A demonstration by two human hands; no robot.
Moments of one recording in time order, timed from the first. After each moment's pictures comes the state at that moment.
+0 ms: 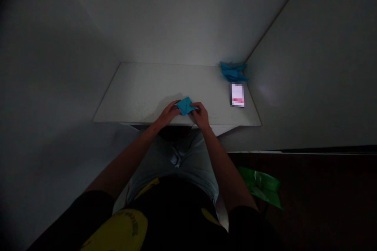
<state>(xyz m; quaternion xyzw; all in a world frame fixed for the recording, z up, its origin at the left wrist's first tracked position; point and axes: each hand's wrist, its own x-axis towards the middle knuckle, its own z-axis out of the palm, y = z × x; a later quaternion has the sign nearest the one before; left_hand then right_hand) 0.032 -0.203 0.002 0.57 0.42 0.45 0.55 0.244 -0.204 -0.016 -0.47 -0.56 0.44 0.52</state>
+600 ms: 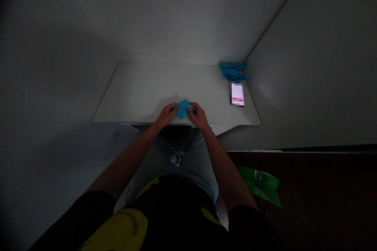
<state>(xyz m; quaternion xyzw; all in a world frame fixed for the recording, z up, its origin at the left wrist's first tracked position) 0.032 -0.200 0.009 0.61 0.50 0.42 0.46 0.239 -0.210 -0.007 -0.47 -0.59 0.45 0.47</state>
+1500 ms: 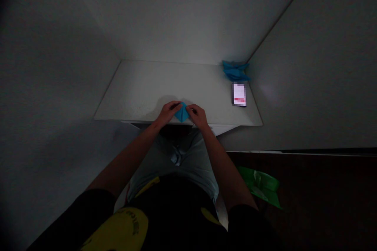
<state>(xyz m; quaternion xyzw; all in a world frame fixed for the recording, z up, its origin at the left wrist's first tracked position) 0.033 -0.197 0.009 0.53 0.46 0.49 0.51 0.230 -0.209 0.005 -0.51 -0.61 0.39 0.46</state>
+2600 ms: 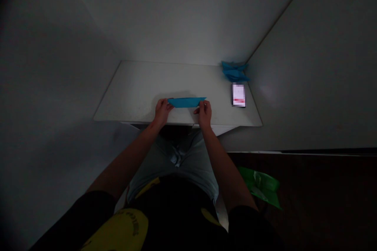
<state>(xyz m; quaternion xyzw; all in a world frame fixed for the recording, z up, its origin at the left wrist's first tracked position) 0.028 -0.190 0.001 0.36 0.51 0.58 0.53 0.239 -0.200 -0.008 -0.54 -0.47 0.37 0.59</state>
